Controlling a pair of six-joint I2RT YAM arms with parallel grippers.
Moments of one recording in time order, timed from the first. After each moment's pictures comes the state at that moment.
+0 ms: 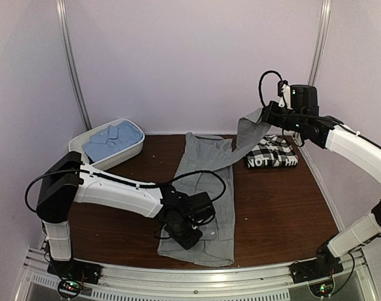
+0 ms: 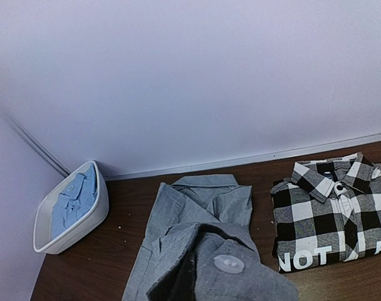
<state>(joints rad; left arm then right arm) -1.25 1.98 1.33 -0.70 -0.05 -0.49 0.40 1.39 1.29 -0.18 0.07 0.48</state>
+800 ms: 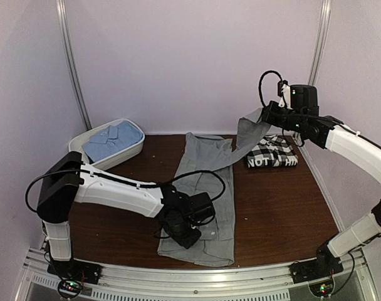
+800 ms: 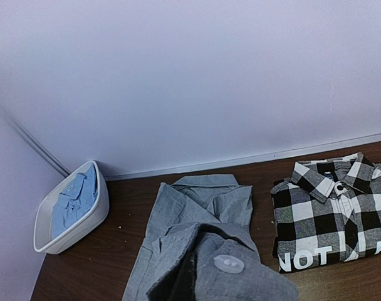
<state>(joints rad) -1.25 1.98 1.34 -0.73 -0.09 -0.49 0.40 1.39 1.29 -0.18 0.07 0.48</state>
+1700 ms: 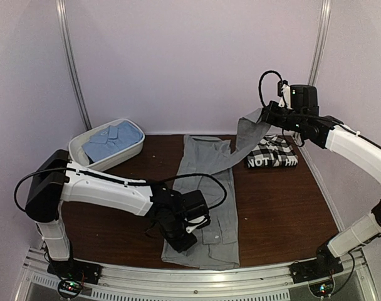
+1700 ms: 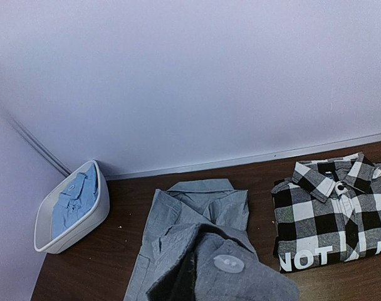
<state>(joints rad) -1.25 1.89 1.29 -0.75 0.09 -0.34 0.40 1.39 1.29 -0.18 0.06 0.48</state>
